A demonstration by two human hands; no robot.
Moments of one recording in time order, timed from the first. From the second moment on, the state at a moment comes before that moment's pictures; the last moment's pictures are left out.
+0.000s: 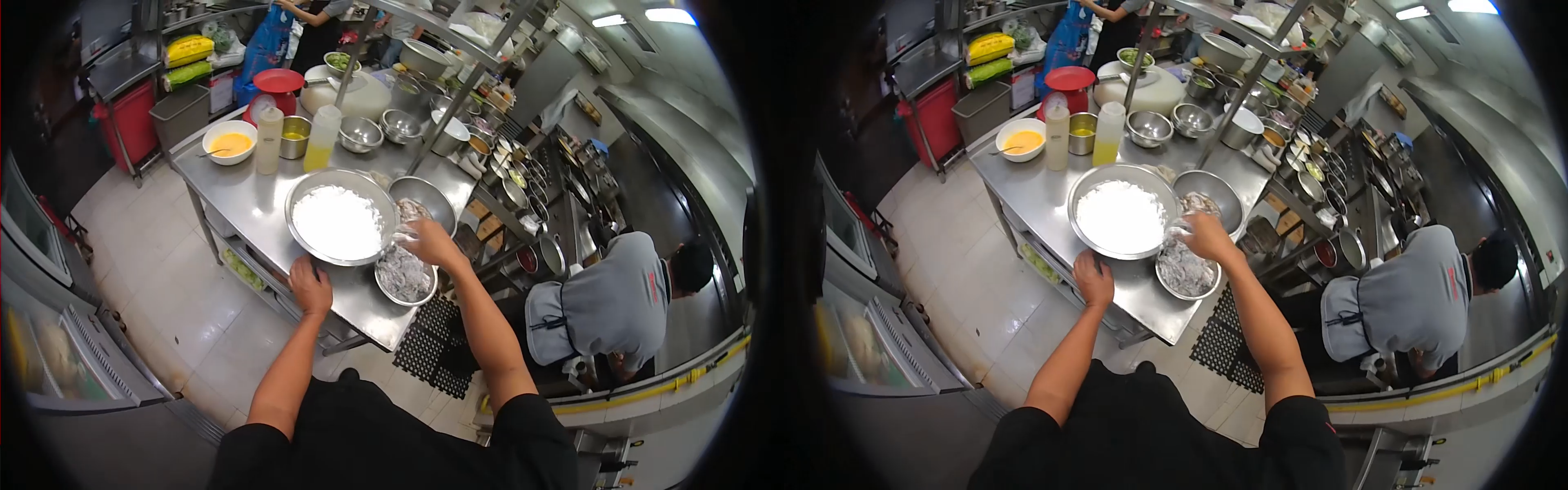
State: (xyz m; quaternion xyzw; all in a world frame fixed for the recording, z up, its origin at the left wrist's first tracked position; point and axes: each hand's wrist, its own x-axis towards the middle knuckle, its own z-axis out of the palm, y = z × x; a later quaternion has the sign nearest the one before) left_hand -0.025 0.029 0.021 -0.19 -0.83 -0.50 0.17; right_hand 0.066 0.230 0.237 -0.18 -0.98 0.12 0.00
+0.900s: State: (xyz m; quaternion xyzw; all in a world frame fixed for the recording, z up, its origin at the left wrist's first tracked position) left_hand -0.026 0.035 0.016 -0.18 -0.84 -0.47 0.19; right_hand -0.086 0.257 0.142 0.11 -0.97 0.20 -0.04
